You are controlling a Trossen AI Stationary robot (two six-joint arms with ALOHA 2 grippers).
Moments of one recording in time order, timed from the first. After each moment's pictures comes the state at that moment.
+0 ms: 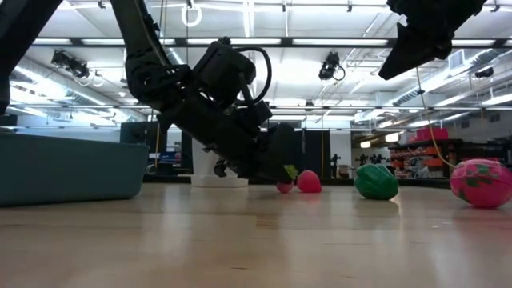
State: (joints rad) left arm 0.00 2.08 0.92 0.63 -0.44 -0.43; right arm 0.28 1.02 0.84 -0.82 0.74 0.68
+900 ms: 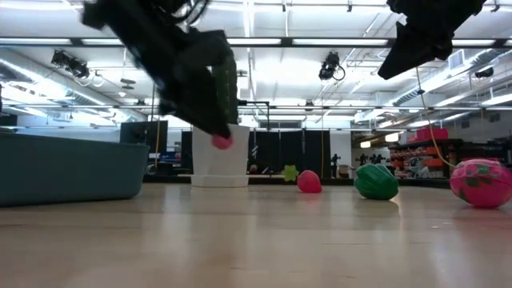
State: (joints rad) left arm -0.23 1.65 0.92 -0.12 -0.45 -0.57; right arm 0.28 1.02 0.84 -0.81 0.74 0.71
